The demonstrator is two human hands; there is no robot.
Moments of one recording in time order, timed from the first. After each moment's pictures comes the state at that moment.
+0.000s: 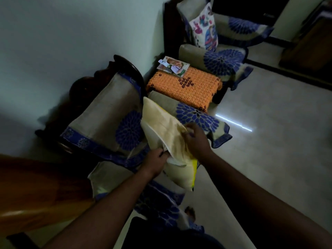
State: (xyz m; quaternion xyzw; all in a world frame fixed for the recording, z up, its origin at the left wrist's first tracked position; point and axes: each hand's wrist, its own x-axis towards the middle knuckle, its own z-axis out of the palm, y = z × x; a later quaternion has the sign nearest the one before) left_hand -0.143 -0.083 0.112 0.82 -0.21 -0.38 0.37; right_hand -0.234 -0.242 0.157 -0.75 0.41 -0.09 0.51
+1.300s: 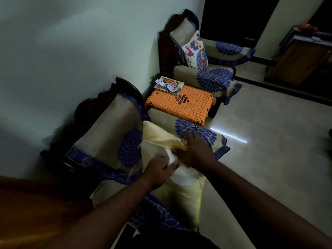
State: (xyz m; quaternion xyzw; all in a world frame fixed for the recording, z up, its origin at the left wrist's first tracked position) left_hand -0.124 -0.067 0.152 0.78 -0.44 -0.24 0.39; right_hand -0.223 -0.232 0.195 -0.90 0.36 0.00 0.24
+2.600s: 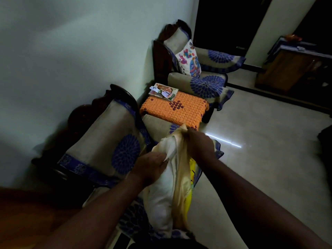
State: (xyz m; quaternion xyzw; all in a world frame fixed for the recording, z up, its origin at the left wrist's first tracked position) left_hand -0.101 -0.079 0.166 0.74 -0.62 0.05 0.24; right_hand -0.223 -0.257 0.226 -0.91 0.38 -0.11 0.14
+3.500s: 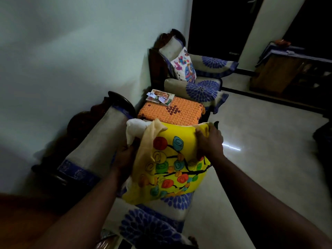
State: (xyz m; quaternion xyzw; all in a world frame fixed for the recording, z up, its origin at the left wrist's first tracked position) left_hand -0.080 -0.062 0.231 0.70 -0.17 -0.28 0.63; right_hand -0.254 -0.306 0.199 -0.75 0.53 -0.20 0.33
